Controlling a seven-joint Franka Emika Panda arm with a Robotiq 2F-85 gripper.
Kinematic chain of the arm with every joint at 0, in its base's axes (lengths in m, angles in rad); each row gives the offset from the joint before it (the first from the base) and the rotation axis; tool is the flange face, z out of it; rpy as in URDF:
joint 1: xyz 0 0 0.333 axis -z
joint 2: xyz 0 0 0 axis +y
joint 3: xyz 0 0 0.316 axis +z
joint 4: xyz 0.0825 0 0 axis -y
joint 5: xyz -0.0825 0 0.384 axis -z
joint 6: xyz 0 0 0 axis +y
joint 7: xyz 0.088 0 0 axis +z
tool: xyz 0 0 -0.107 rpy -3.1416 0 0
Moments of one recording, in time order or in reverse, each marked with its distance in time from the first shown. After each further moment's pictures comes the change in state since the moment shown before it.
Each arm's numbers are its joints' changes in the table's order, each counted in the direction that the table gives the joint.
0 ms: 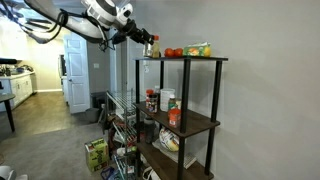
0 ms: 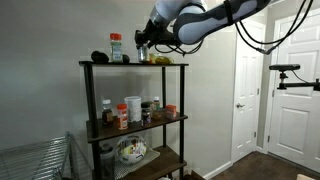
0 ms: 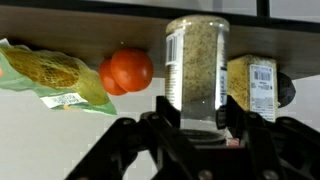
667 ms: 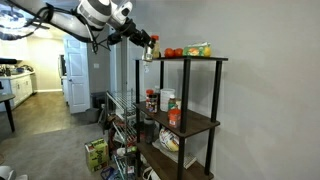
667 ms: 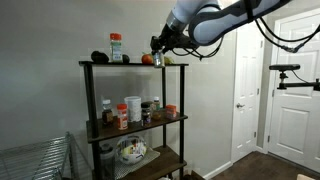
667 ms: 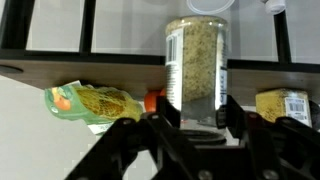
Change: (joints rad) arm -0.001 -0.157 -0.078 -0.204 -0.153 -0.004 0.118
